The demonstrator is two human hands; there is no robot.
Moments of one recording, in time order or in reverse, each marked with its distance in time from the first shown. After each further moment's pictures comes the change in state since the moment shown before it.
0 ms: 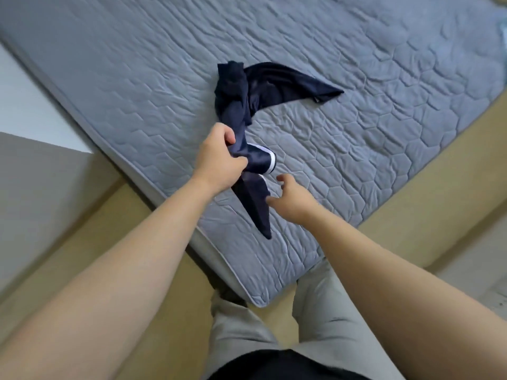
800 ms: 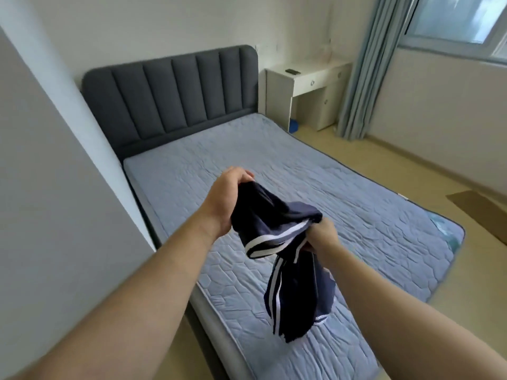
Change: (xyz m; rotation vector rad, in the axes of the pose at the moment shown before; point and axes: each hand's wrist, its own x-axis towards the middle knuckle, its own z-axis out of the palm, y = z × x) left_hand -0.194 0.108 -0.327 -0.829 -0.010 0.023; right_hand -0.197 -0.207 0.035 0.659 0.499 -0.305
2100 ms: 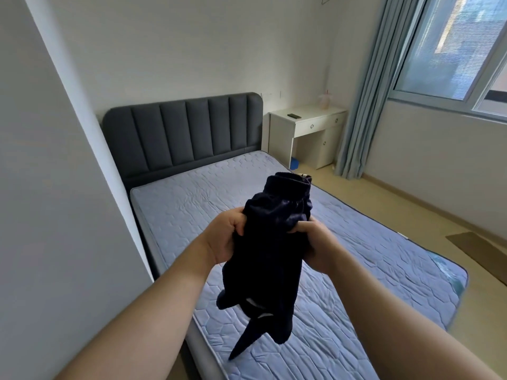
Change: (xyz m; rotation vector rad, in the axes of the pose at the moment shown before) left_hand 0.002 -0.001 -0.042 -0.162 -0.439 0.030; right_hand -0.037 -0.083 0.017 0.357 -0.545 -0.146
